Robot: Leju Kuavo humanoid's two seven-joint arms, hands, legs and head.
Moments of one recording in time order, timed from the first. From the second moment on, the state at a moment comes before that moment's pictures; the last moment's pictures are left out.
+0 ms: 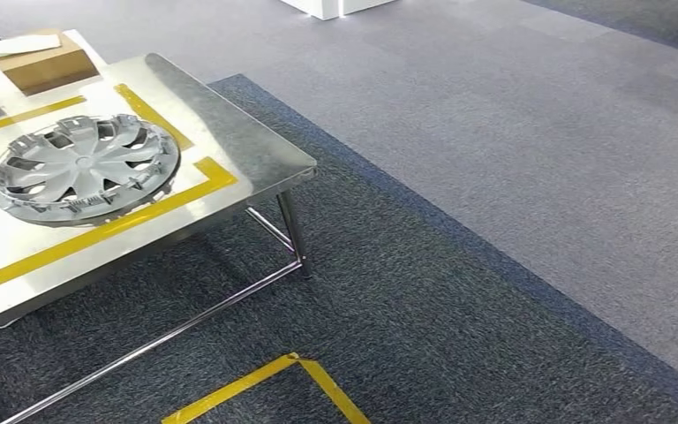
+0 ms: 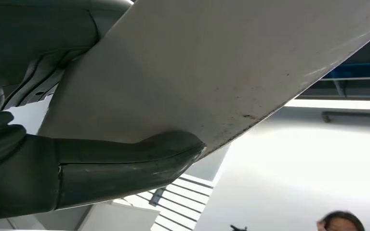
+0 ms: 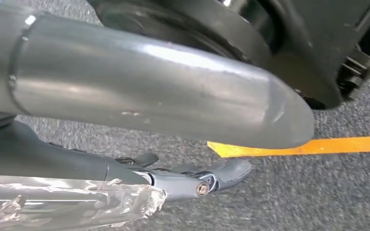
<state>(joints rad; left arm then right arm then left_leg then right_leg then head) 0.43 -0.36 0.57 -2.15 -1.01 0.70 -0.38 0.00 0.00 0.64 -0.17 -0.12 -0.05 -0.28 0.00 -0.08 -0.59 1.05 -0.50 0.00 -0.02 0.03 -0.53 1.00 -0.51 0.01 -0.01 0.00</state>
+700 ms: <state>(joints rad) 0.43 -0.36 0.56 -2.15 -1.01 0.70 -0.37 0.00 0.01 0.64 -0.17 -0.12 -0.06 -0.28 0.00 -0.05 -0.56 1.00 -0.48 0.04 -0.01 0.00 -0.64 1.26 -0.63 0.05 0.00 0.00</state>
